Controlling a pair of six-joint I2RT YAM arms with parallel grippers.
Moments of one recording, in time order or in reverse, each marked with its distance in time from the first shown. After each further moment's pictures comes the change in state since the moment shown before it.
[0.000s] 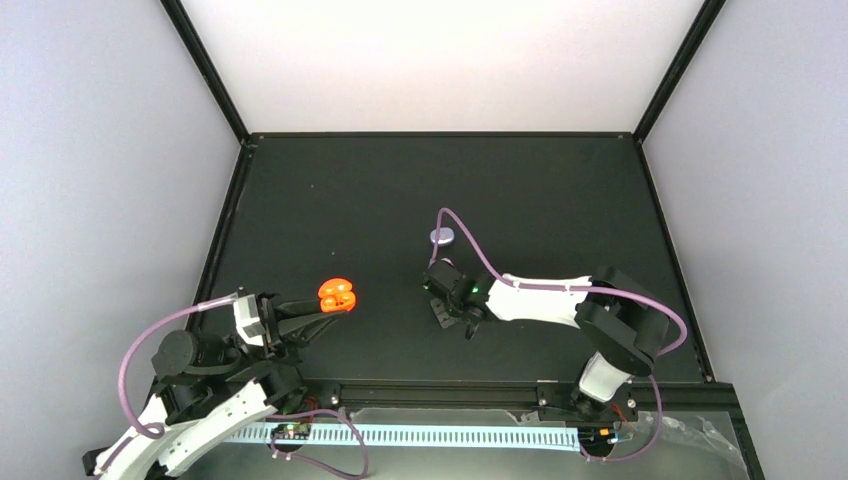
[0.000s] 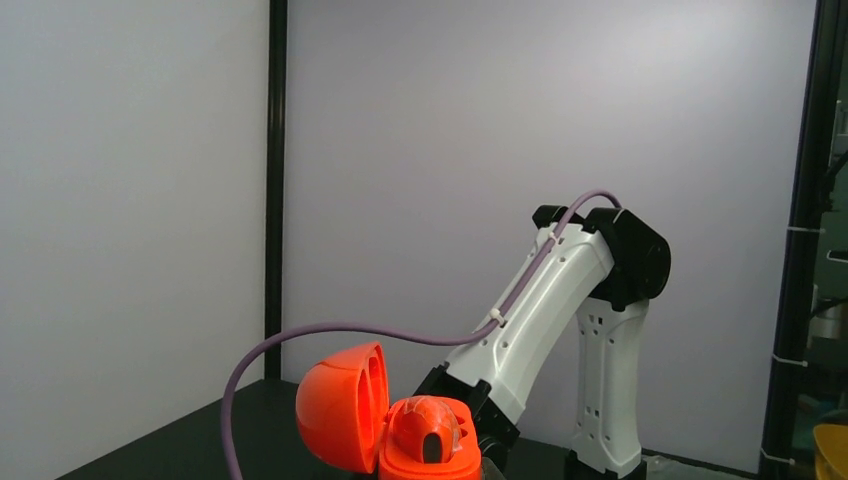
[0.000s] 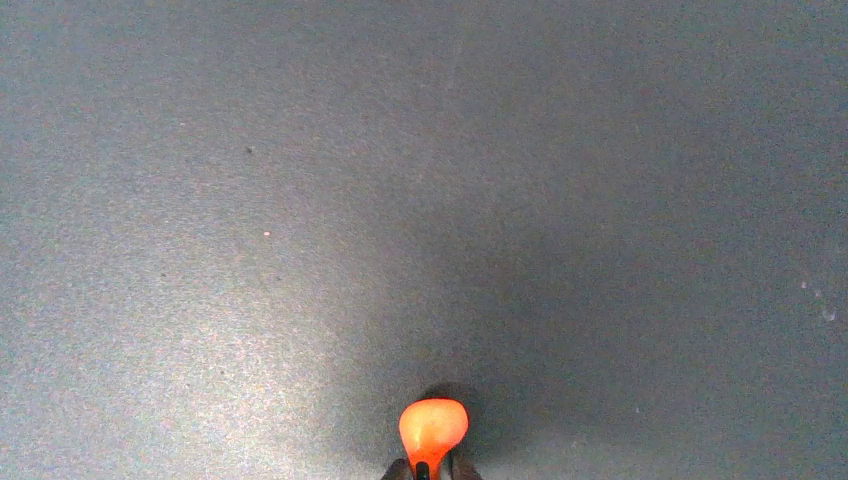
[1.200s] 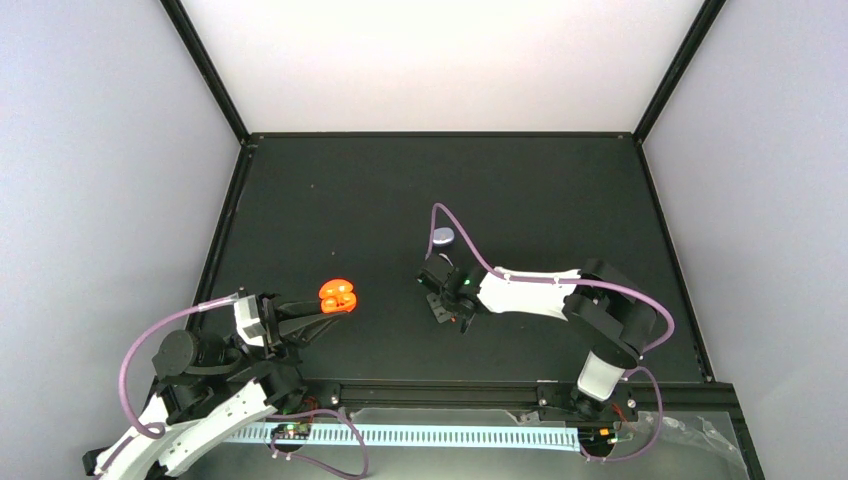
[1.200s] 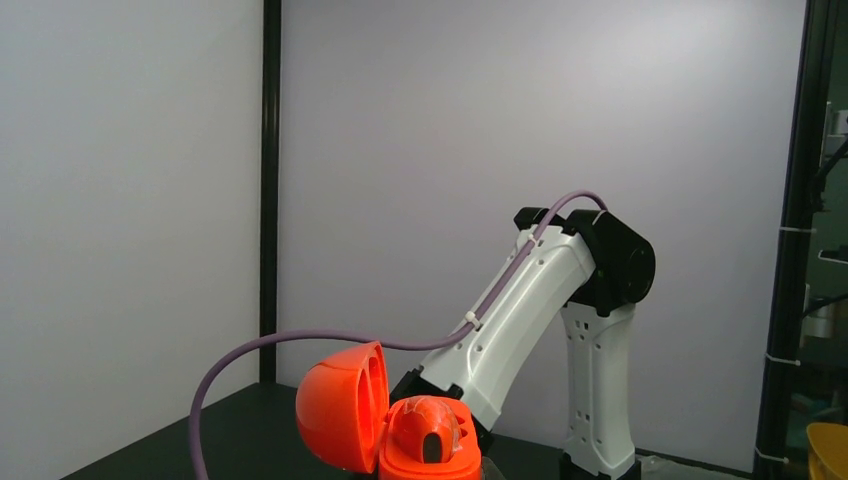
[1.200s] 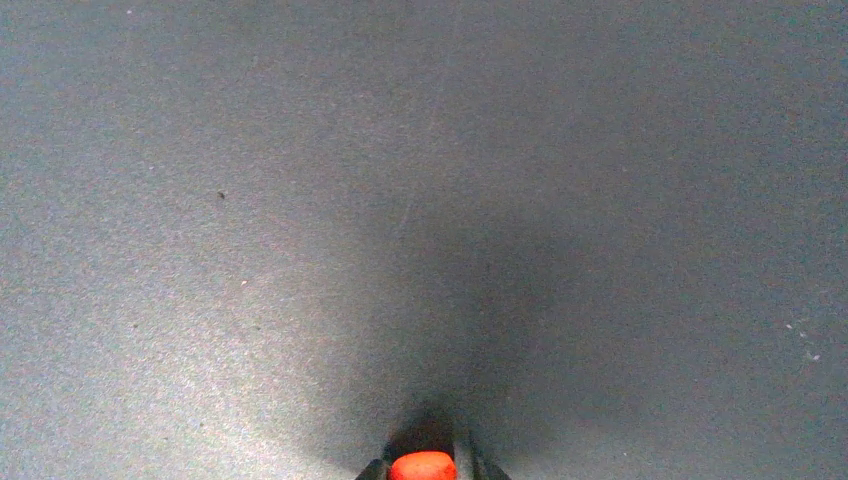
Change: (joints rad) left arm 0.000 0.000 -0.005 0.014 0.012 -0.002; right arm -0.018 0.068 0.077 -0.056 0.008 -0.012
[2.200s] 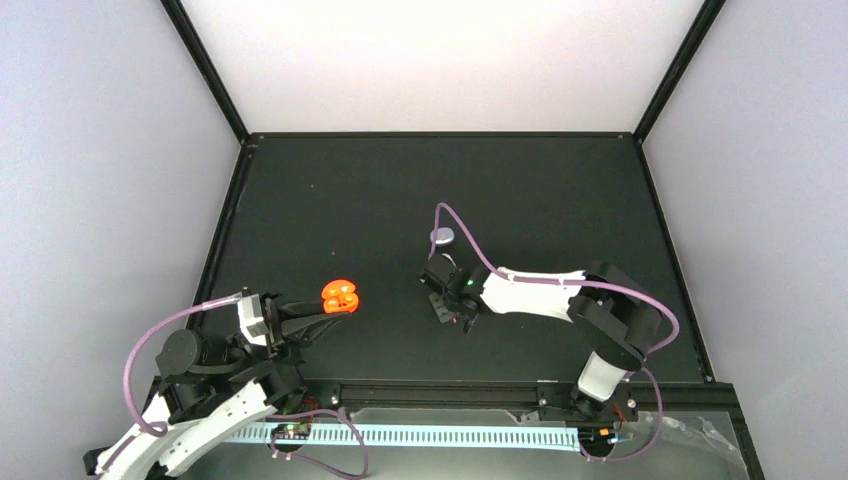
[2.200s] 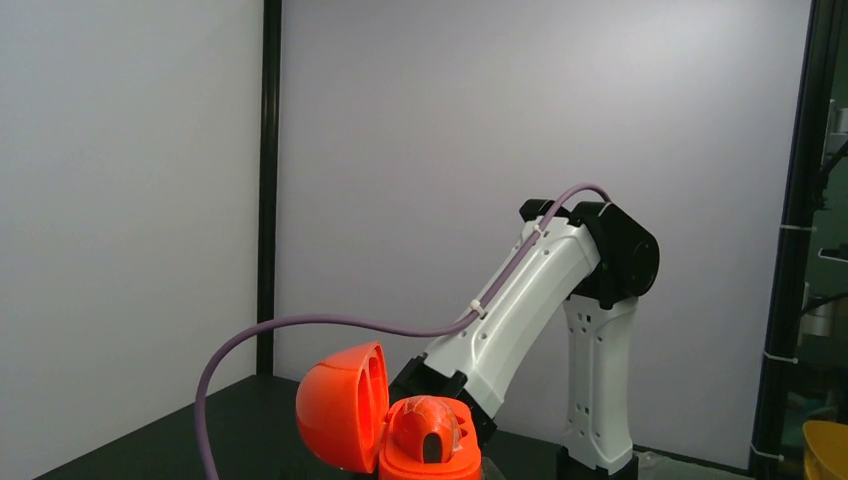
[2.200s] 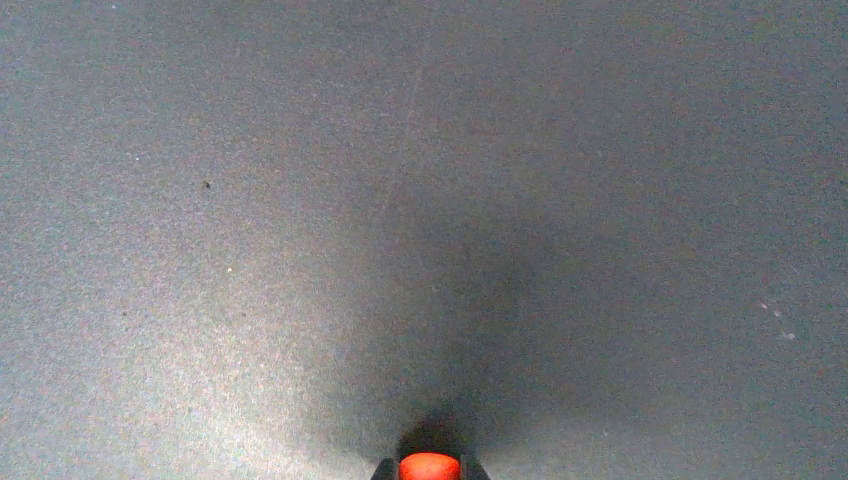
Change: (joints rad) left arm 0.000 -0.002 -0.013 0.000 -0.001 -0.011; right arm -0.005 -0.016 -0.012 -0.004 0.005 0.006
